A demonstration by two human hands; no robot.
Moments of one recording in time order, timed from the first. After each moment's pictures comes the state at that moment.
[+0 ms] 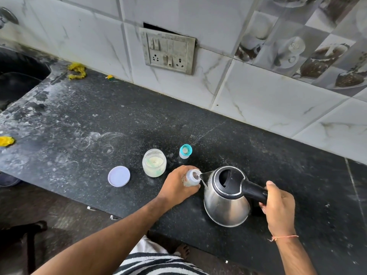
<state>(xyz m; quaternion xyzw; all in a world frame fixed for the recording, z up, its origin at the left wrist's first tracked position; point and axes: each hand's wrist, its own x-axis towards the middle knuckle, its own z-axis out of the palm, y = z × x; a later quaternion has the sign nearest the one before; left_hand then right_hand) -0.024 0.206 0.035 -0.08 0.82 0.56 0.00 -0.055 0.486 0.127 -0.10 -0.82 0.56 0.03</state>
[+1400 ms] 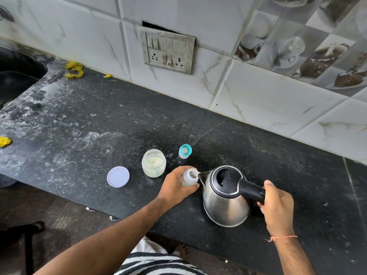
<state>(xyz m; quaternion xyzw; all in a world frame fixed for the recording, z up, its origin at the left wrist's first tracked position) -0.024 0.204 0.016 -0.13 0.78 0.61 0.02 -0.053 0.485 0.121 -0.10 -0.84 0.54 0.03</state>
